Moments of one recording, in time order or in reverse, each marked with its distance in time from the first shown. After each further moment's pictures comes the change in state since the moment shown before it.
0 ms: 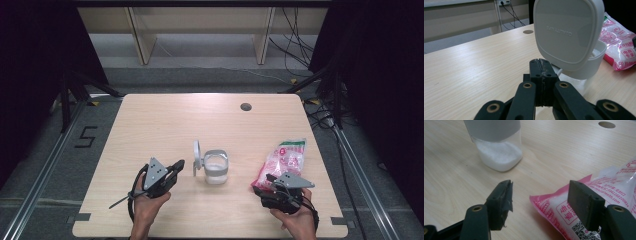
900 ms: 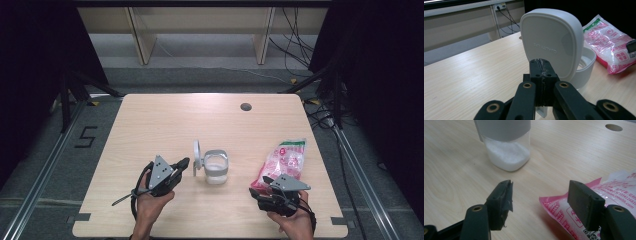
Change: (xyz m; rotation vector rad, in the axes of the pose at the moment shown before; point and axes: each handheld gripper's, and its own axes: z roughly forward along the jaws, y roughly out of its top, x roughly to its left) left arm -0.009 0.017 0.005 -0.031 -0.024 0.081; right arm 0.012 0.001 0.000 0.001 0.014 -0.030
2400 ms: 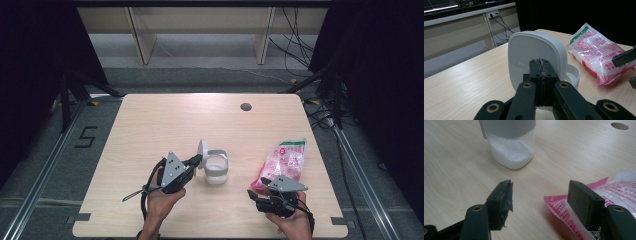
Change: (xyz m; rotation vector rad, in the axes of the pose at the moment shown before) left arm -0.023 0.021 0.014 -0.014 -0.040 0.024; right arm 0.004 -0.001 0.003 0.010 0.011 -0.014
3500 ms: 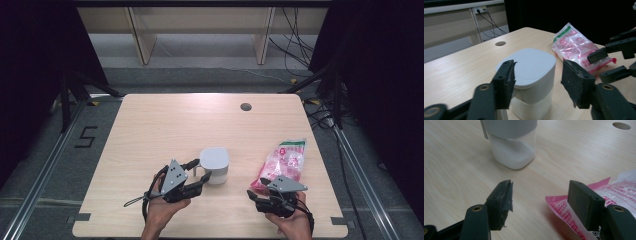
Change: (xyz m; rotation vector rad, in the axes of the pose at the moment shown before) left arm -0.014 -0.009 -0.009 -0.002 -0.103 -0.052; right arm 0.000 0.000 0.001 -0.006 0.018 0.001
